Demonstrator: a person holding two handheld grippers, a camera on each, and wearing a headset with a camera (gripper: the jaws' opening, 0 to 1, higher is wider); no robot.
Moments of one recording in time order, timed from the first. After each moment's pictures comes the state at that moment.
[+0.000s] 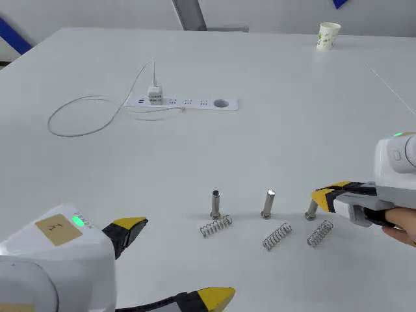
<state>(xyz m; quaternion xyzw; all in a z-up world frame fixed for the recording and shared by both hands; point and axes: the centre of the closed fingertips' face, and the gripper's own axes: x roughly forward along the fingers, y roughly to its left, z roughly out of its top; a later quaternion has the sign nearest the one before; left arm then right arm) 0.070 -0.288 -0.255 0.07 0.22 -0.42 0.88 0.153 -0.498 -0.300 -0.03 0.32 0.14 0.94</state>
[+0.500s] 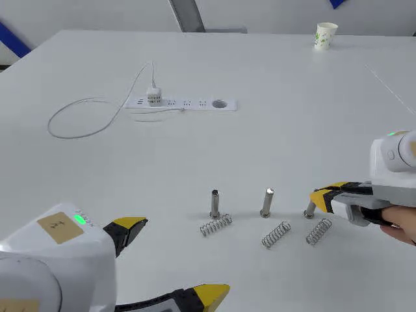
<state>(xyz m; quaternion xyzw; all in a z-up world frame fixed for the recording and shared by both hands) 0.070 -0.285 -0.255 0.09 0.23 -0.42 0.88 0.151 -0.496 -0.302 -0.04 0.33 0.15 0.93</state>
